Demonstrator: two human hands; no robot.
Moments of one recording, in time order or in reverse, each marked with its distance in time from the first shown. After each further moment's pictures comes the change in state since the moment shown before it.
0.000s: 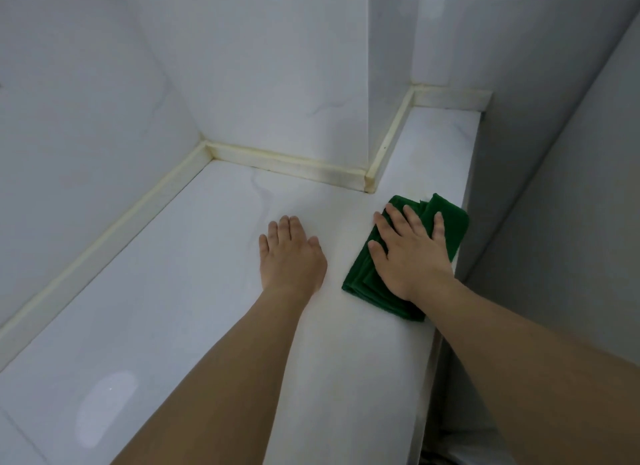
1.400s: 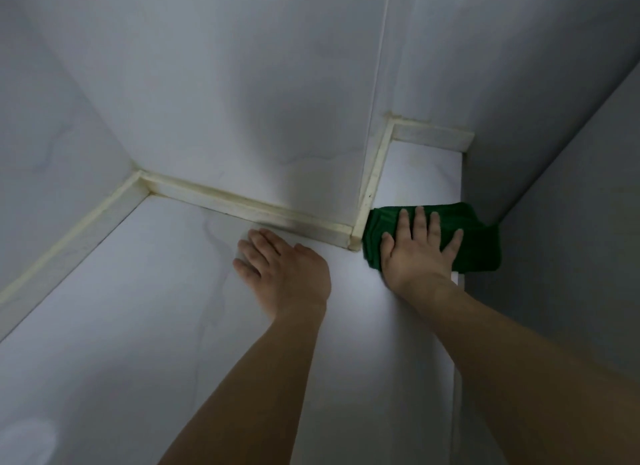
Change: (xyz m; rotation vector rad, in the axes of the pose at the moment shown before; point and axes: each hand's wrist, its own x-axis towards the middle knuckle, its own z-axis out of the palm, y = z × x) left_hand 0.107 0.061 0.012 -0.005 0.052 -0.253; right_hand 0.119 0.030 -0.011 -0.018 -0.030 0.398
